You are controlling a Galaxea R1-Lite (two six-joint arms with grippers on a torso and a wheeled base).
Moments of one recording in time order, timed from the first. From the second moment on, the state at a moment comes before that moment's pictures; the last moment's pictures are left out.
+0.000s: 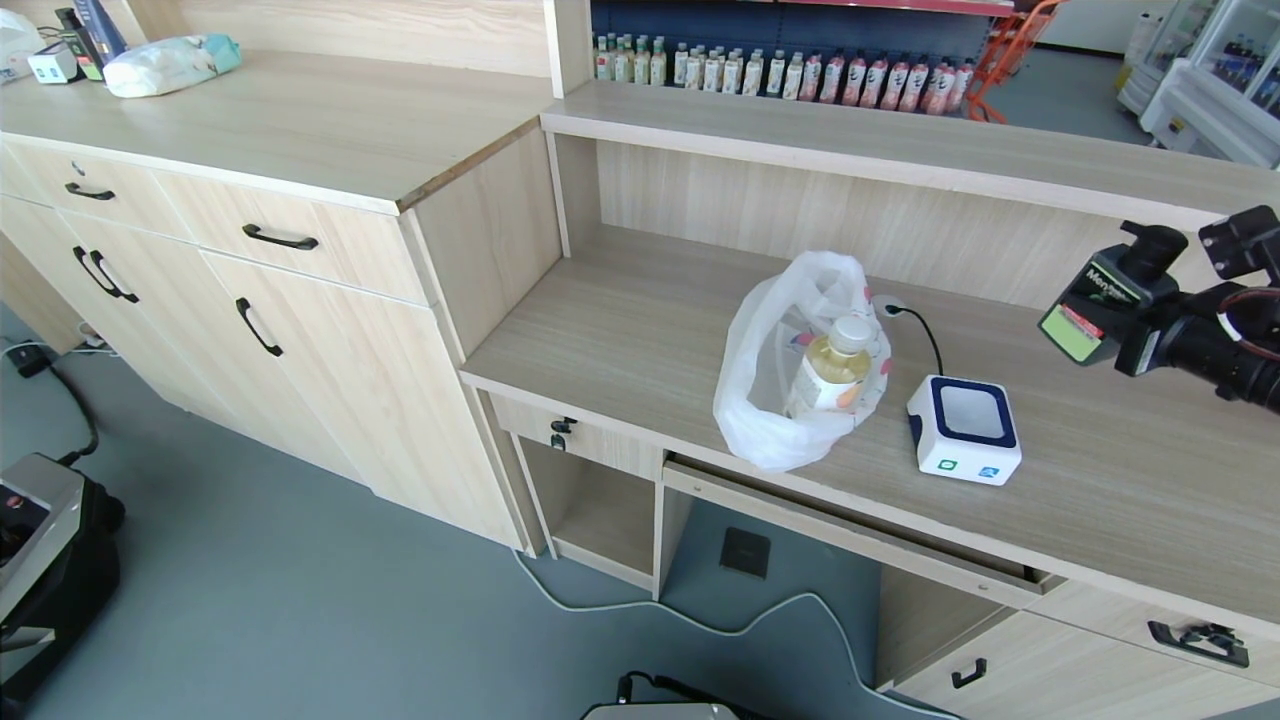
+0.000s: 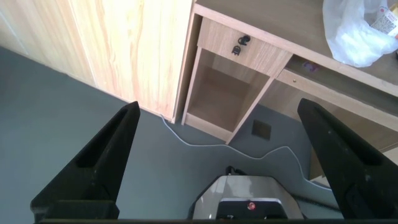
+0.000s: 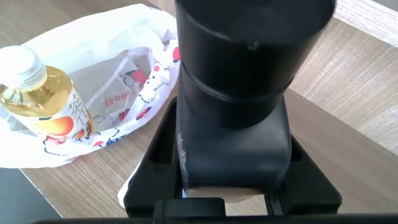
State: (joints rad) left arm -0.01 0.00 -0.01 0.02 -0.07 -0.17; right arm -0.31 1.78 -0.88 -0.95 0.54 -0.27
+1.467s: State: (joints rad) left arm 0.00 0.00 -0.01 0.02 -0.07 -0.17; right arm -0.15 2.03 -1.39 -0.74 0.28 -0.10
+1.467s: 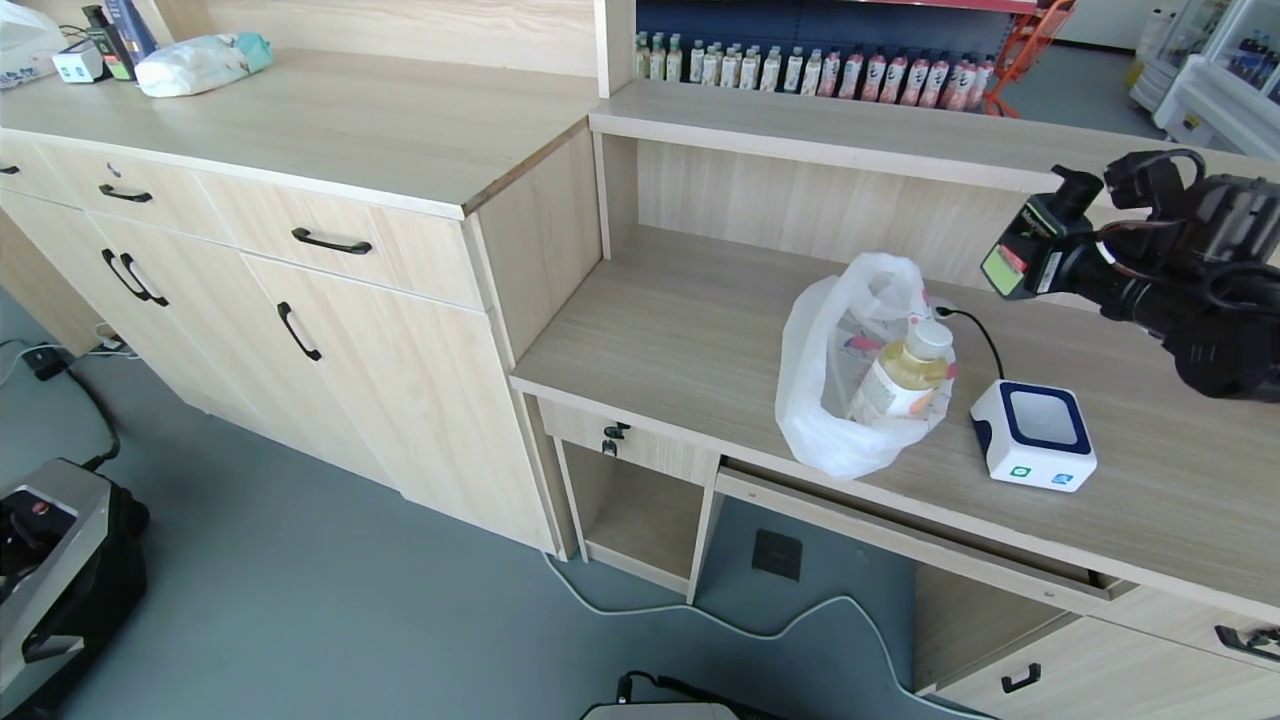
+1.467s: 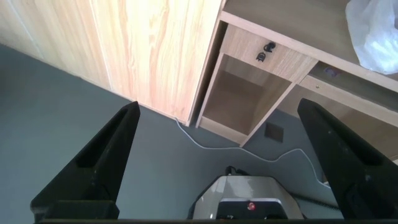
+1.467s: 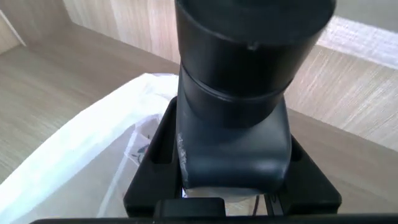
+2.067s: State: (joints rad) left arm -0.01 0.00 -0.01 0.02 -0.07 -0.17; right arm -0.03 2.20 -1.49 -0.70 0.28 -0.07
